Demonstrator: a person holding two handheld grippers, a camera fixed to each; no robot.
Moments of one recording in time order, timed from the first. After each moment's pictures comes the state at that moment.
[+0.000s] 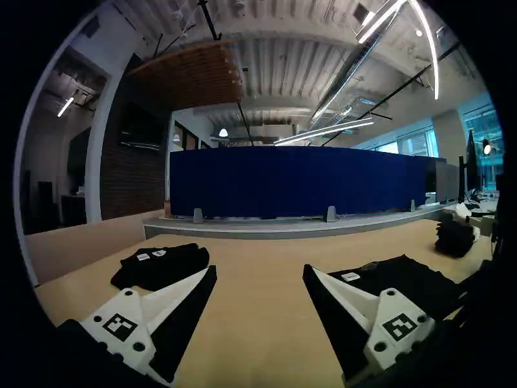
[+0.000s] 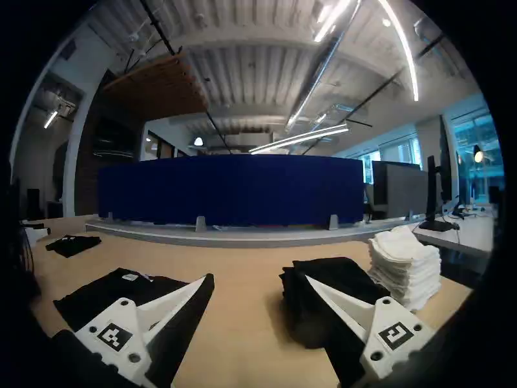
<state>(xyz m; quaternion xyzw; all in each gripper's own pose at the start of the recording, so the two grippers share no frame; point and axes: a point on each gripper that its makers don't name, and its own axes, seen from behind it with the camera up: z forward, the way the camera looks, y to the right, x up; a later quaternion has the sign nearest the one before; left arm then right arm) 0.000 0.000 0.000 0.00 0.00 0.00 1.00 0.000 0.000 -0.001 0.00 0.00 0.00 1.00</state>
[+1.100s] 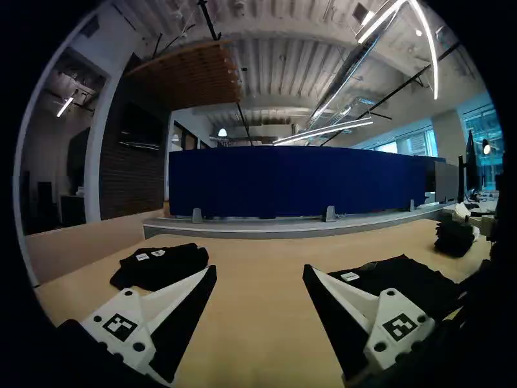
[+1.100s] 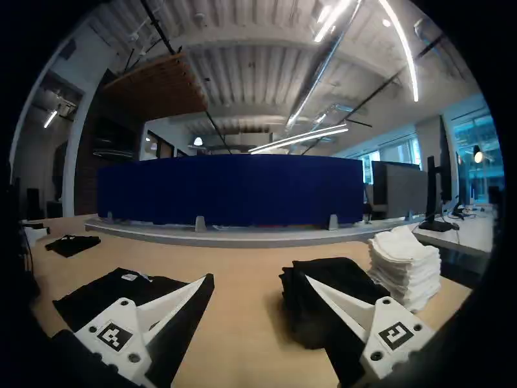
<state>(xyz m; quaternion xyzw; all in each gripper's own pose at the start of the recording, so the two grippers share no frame) 0.000 0.001 -0.002 0.00 0.00 0.00 1.00 0.000 0.000 0.000 0.00 0.00 0.00 1.00</state>
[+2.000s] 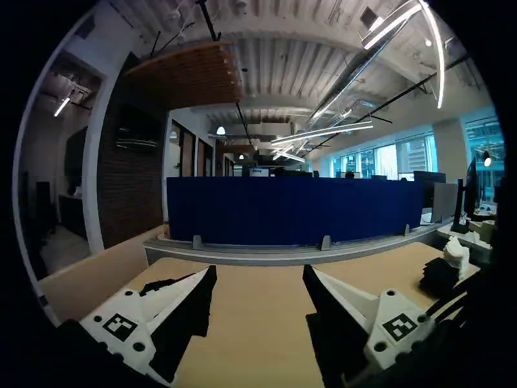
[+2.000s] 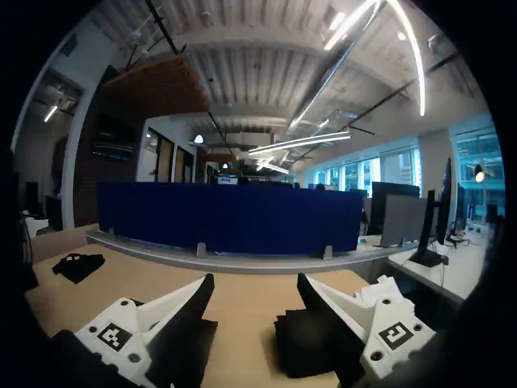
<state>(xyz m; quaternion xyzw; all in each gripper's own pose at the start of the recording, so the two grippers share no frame) 0.159 -0.005 0.000 -0.01 -0.02 -0.01 1.00 0.163 -0.012 -0.010 -0.01 -0.01 -0.02 1.00</state>
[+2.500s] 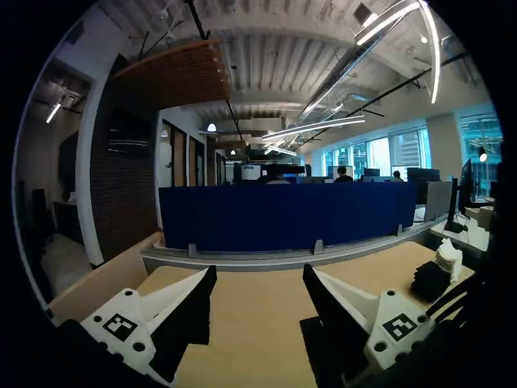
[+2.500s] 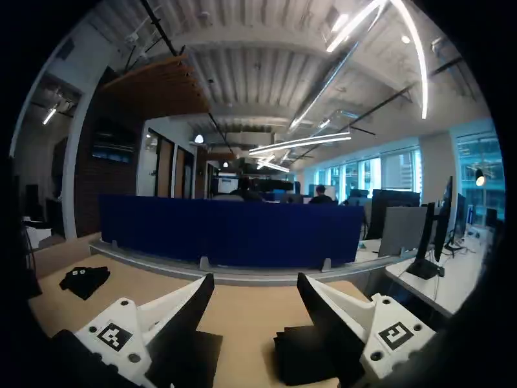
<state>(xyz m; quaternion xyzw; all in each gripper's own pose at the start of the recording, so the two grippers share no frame) 0.212 0.005 0.000 -0.04 -0.04 0.01 1.00 0.231 -0.019 -0.011 0.00 -0.03 -0.03 1.00</state>
